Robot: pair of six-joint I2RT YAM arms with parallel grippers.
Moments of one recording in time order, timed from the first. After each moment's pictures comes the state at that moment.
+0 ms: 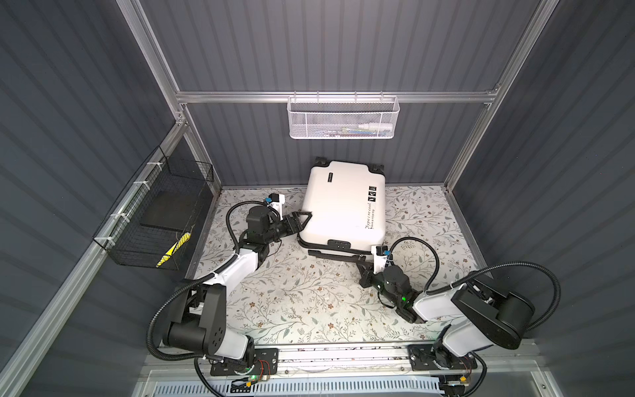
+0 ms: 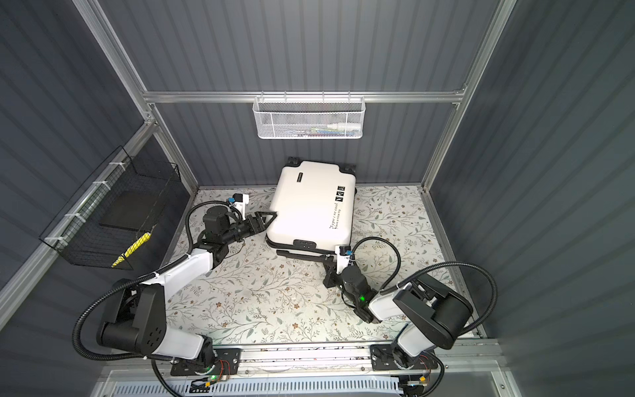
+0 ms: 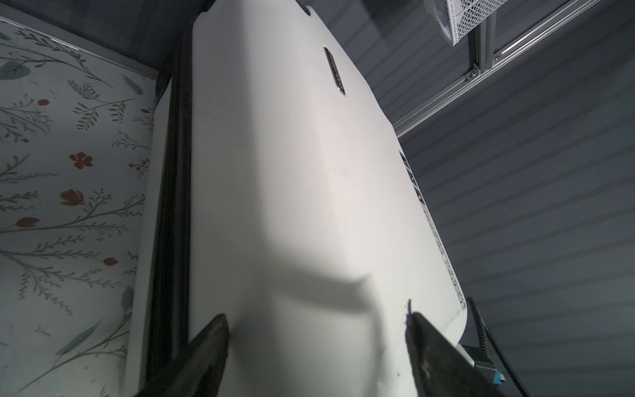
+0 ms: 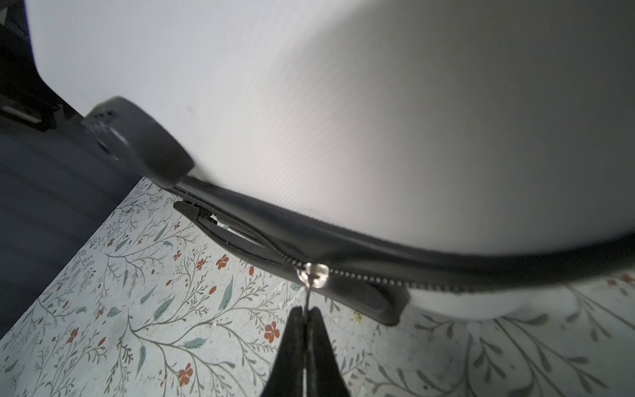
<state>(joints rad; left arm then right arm) -0.24 1.48 0.86 0.32 0.62 -0.66 0.78 1.53 0.26 0.97 0.15 0.51</state>
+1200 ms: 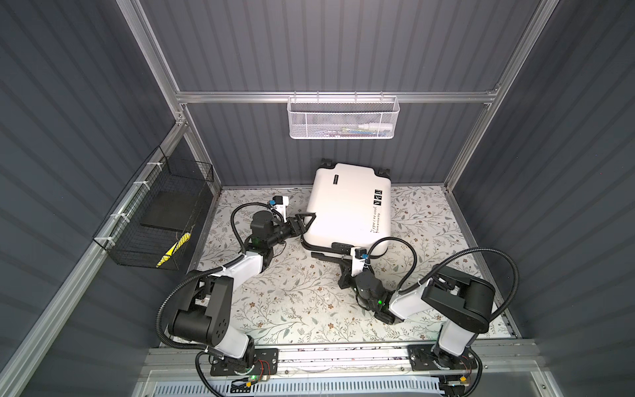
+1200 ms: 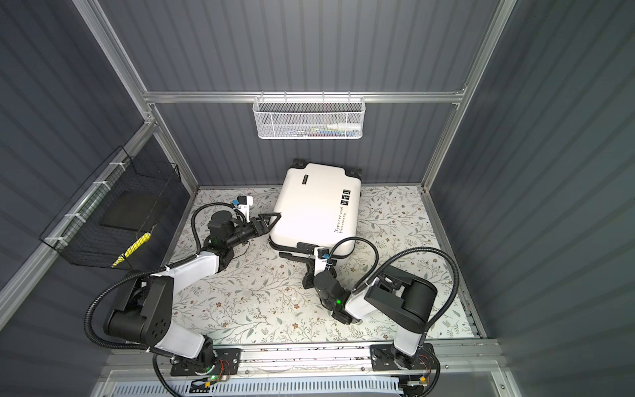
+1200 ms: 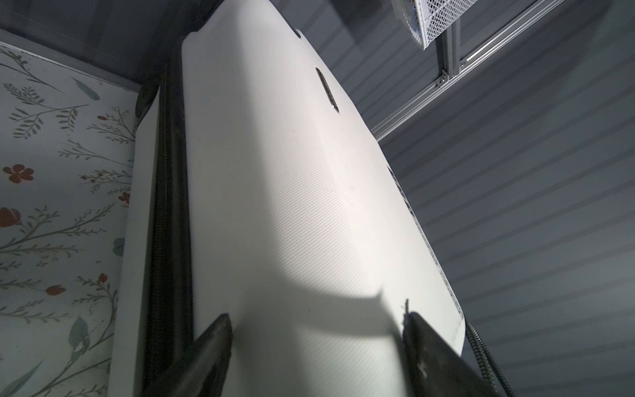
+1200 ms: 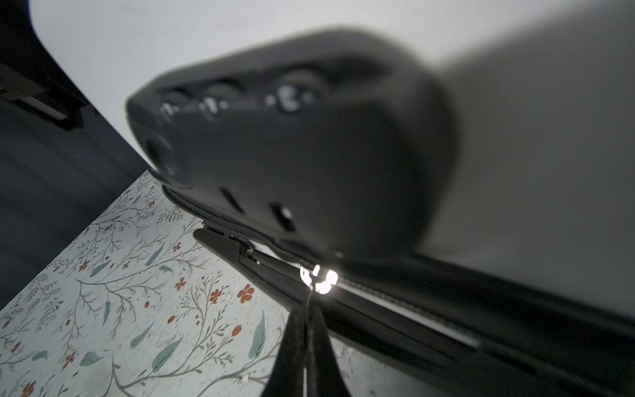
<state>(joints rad) -0.29 1.53 0.78 0.58 0.62 -0.74 1.03 1.76 0.50 0.99 0.48 0.50</state>
